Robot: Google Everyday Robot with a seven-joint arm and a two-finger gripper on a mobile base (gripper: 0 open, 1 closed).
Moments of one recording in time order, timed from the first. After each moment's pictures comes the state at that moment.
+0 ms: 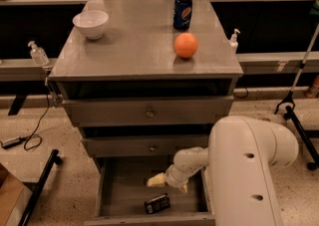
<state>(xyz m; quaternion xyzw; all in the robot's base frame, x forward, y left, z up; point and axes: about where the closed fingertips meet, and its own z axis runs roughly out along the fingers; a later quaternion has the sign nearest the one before) 0.531 -0.044 0.243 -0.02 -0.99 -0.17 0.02</state>
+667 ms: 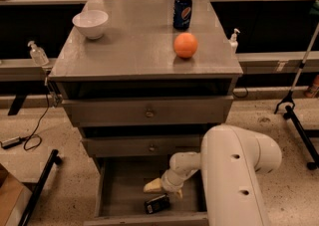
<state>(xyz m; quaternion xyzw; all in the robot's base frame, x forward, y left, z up) 0.525 -0.026 0.192 -0.02 -0.98 -0.18 0.06</state>
